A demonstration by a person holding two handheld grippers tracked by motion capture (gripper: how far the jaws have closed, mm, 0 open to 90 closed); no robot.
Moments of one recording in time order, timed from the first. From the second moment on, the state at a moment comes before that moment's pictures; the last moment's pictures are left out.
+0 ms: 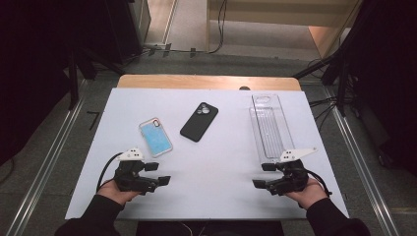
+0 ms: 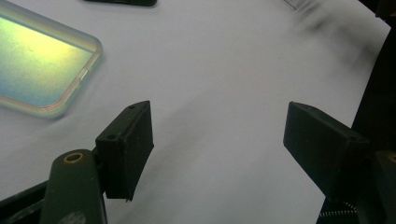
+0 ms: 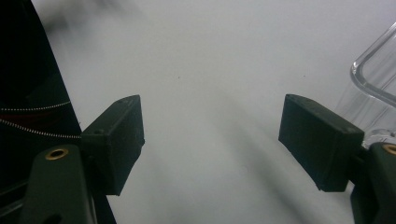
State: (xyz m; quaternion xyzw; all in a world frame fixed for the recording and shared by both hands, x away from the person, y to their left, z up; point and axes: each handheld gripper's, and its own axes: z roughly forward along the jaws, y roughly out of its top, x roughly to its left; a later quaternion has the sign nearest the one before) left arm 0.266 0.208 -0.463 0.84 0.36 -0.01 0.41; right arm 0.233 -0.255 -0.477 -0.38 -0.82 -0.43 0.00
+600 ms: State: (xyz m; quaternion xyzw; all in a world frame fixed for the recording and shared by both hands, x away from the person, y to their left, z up) left arm 0.268 0.210 -0.463 0.83 0.36 -0.01 0.42; right arm 0.234 -0.256 -0.479 -0.38 -0.82 -0.43 0.00
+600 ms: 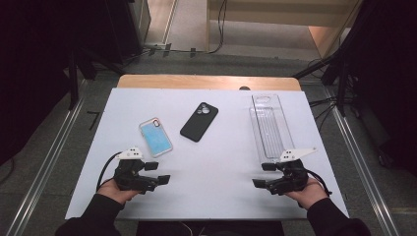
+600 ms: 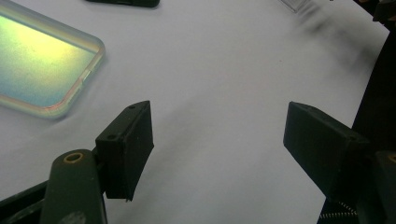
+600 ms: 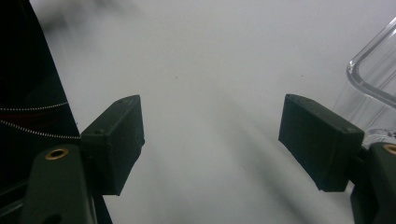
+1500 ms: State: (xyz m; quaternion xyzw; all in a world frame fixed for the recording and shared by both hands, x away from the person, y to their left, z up) left arm 0.271 0.214 -0.453 0.82 0.38 0.01 0.43; right arm 0.233 -0.253 -0.477 -0.38 -0.83 -0.42 0.01
